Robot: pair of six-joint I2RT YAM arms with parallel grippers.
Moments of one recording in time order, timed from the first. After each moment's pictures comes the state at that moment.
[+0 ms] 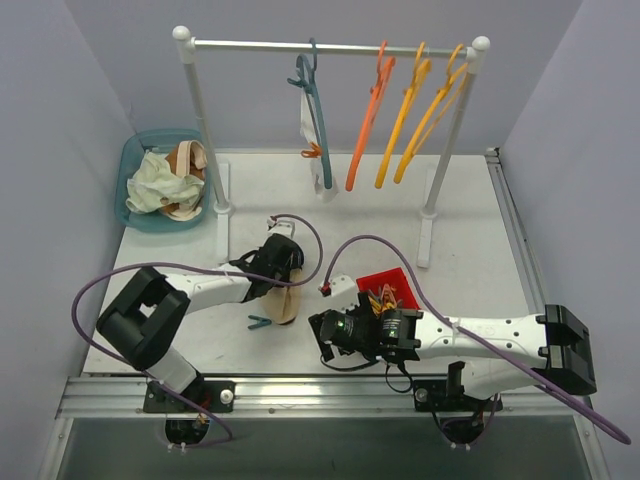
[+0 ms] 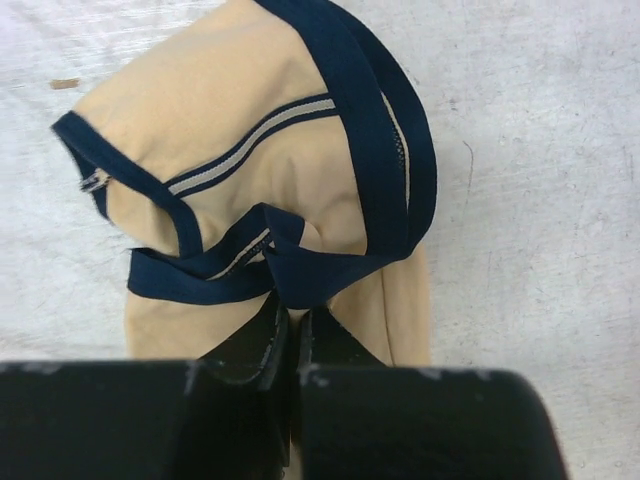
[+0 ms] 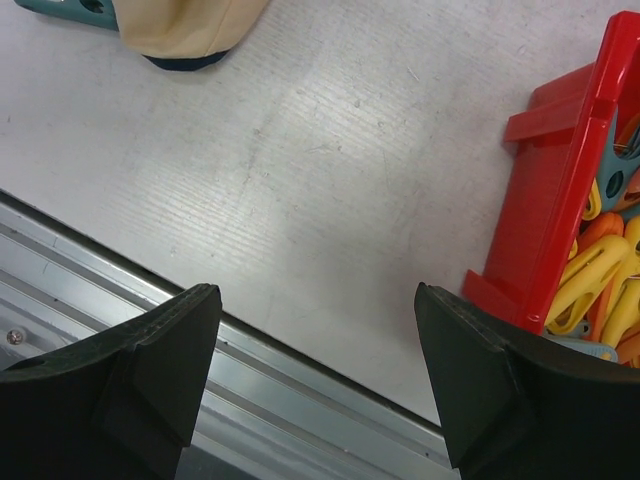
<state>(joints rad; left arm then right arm) -0.70 1.60 0.77 -0.02 -0.32 -0.44 1.36 1.26 0.82 -0.61 0.49 0.73</state>
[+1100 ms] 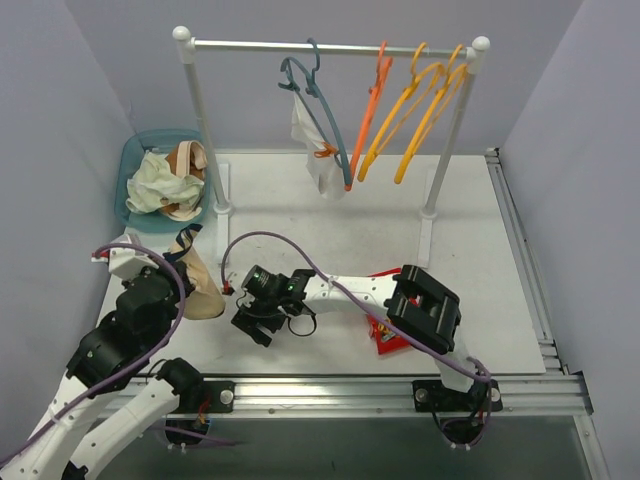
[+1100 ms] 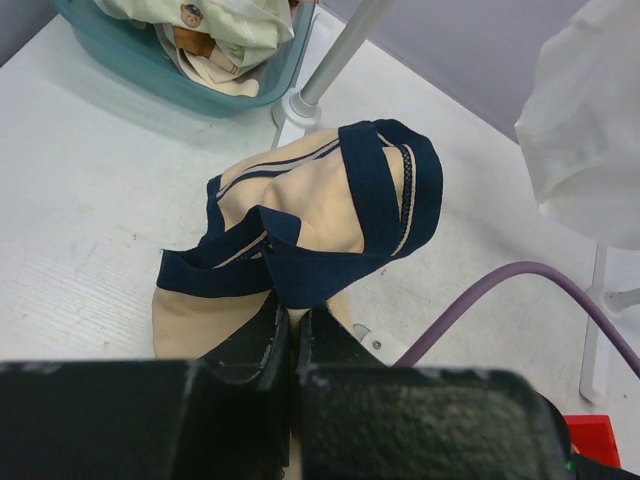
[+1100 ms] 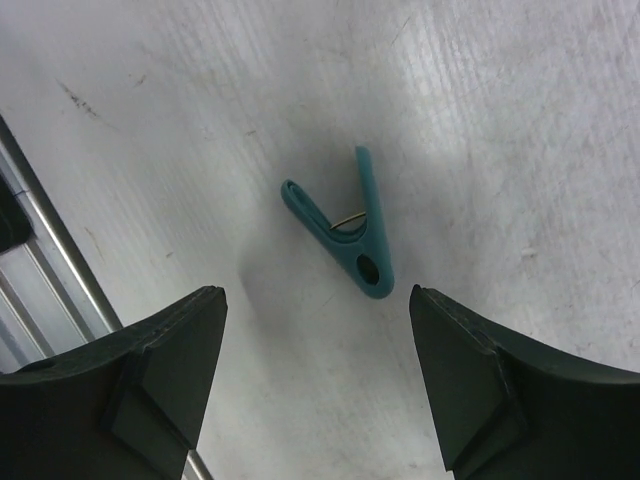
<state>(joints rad) -0.65 0.47 0.86 -0.79 -0.77 -0.75 1.19 2.01 1.40 -0.40 -0.11 0.06</state>
